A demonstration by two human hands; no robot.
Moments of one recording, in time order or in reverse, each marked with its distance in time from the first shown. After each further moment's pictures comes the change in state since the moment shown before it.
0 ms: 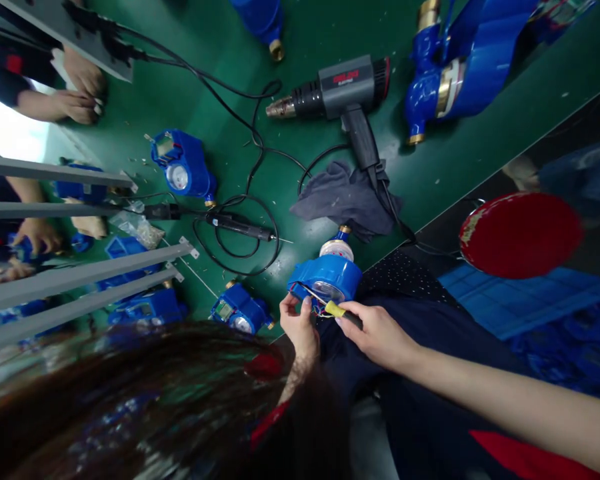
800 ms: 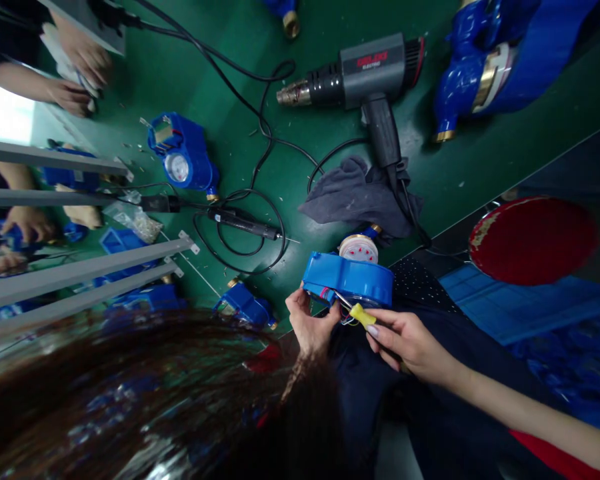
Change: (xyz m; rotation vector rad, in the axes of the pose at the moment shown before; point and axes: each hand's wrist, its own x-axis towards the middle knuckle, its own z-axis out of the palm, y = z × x) left_hand -0.003 0.036 0.011 0.167 -0.161 0.177; right_hand -0.014 0.014 -0.013 0.754 -0.219 0.229
